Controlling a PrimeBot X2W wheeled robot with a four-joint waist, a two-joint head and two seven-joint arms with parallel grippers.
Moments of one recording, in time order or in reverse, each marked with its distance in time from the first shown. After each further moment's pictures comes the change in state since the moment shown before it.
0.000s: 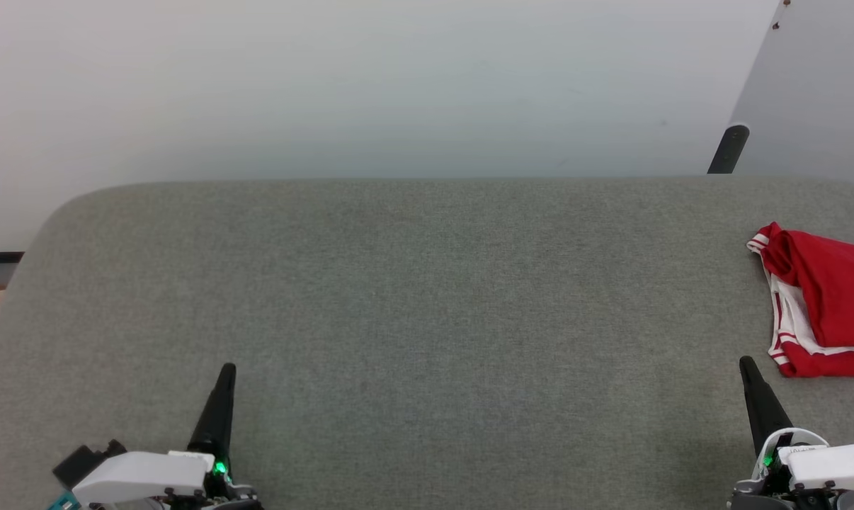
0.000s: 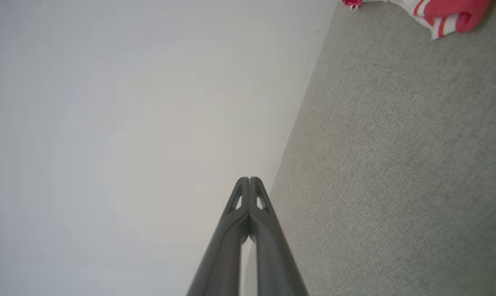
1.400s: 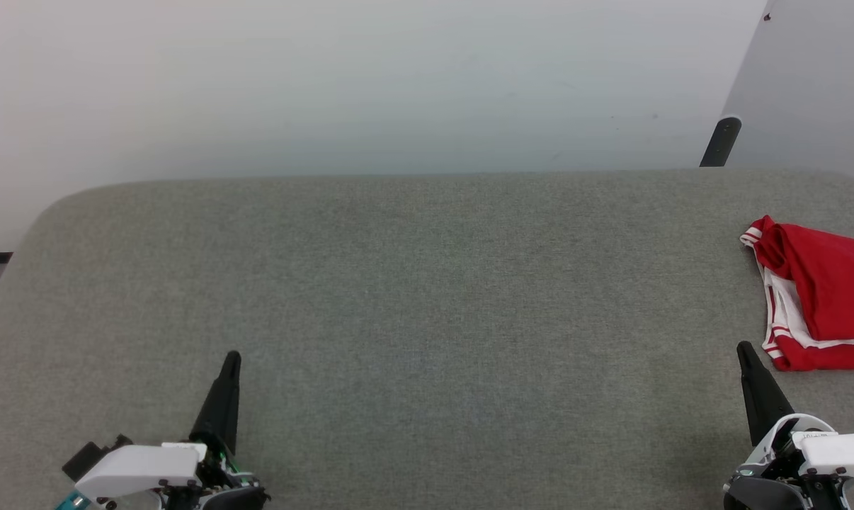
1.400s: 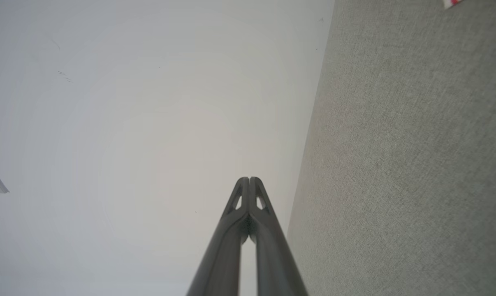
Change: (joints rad) left arm -0.023 -0.025 0.017 -0.001 -0.137 0.000 0.043; right arm -0.037 0.000 -0.003 0.021 0.179 0.000 0.035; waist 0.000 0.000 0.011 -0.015
